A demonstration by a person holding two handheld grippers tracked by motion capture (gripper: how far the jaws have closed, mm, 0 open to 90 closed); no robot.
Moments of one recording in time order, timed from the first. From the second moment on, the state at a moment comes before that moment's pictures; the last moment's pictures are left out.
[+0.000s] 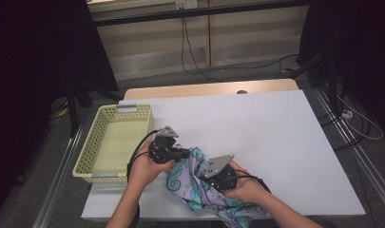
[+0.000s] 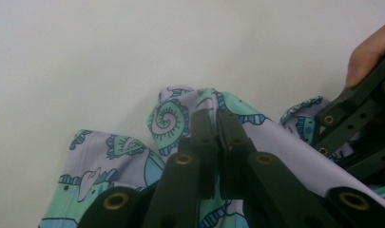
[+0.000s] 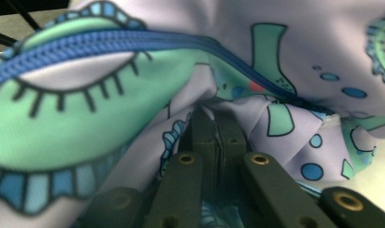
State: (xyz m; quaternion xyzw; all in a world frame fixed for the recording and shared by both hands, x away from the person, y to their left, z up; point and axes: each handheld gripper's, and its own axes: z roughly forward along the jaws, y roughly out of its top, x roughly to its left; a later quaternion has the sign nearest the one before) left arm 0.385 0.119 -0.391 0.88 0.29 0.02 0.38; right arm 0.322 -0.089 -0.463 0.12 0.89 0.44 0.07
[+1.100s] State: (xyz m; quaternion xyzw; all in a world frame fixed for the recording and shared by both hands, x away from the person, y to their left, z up) left arm 0.380 0.116 -0.392 0.89 0.28 -0.02 0.35; right arm 0.308 -0.064 -0.465 0.13 0.89 0.43 0.05
